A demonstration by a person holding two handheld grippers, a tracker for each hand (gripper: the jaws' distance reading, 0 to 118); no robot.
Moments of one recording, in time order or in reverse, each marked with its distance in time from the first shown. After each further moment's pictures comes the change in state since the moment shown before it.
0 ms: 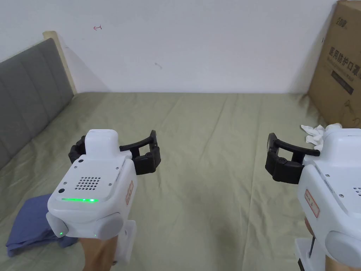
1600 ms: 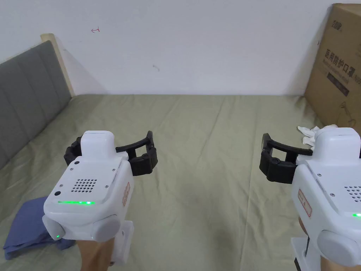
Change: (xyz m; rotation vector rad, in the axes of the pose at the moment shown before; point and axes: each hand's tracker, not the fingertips) left arm -0.001 0.001 0.003 0.023 0.006 -0.002; right arm -0.005 0.003 0.002 0.008 0.002 0.020
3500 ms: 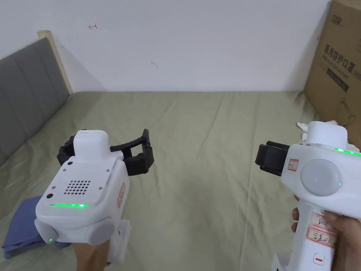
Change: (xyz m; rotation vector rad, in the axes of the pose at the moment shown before) left arm -0.003 0.001 0.005 0.014 0.001 -0.001; right arm -0.008 0.023 -0.028 -0.567 -0.190 -0.249
